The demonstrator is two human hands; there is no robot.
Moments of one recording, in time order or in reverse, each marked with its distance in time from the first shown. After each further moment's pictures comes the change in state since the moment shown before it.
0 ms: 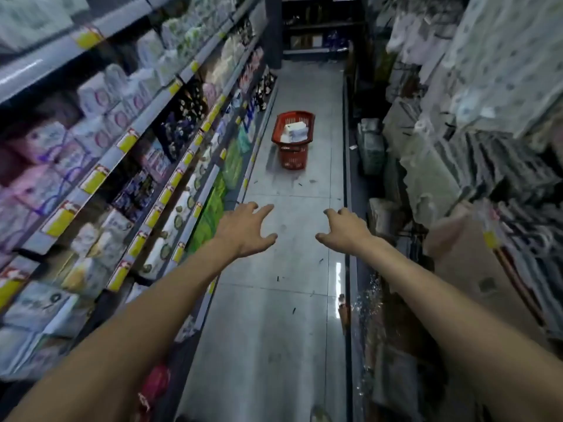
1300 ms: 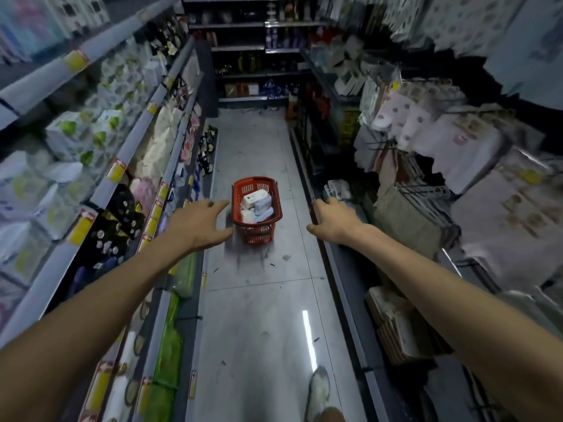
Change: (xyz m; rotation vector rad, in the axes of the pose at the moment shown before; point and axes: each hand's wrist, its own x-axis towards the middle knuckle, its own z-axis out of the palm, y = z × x) left_hand 0.567 -0.308 -0.119 0.051 0.088 0.131; right_hand 0.544 -0.056 -0.225 -0.066 0.137 0.240
